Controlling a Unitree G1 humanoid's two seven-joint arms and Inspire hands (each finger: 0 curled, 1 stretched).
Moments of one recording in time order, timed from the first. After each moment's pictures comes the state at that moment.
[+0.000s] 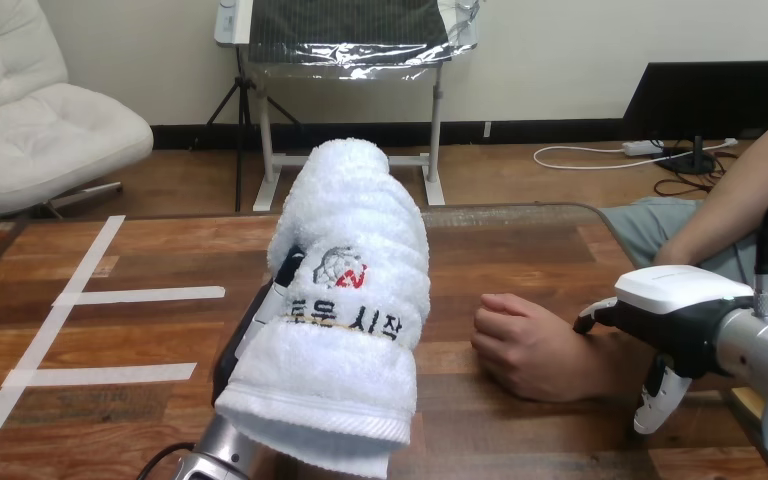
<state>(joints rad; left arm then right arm) -0.07 -0.06 0.16 0.28 -0.80 0.18 -0.58 -0.25 -0.77 0.22 -0.01 -0.81 0.06 0.72</state>
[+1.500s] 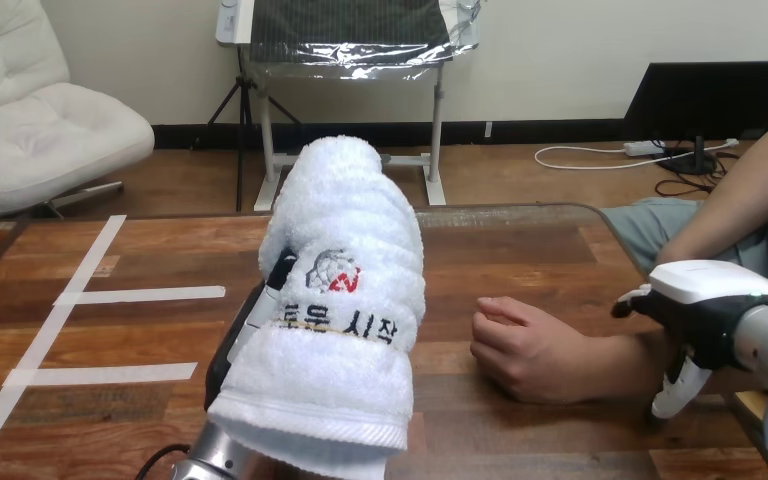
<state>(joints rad) -0.04 -0.06 0.16 0.23 -0.80 0.18 -0.58 -0.25 -0.77 0.23 -0.01 -0.85 0.24 0.69</state>
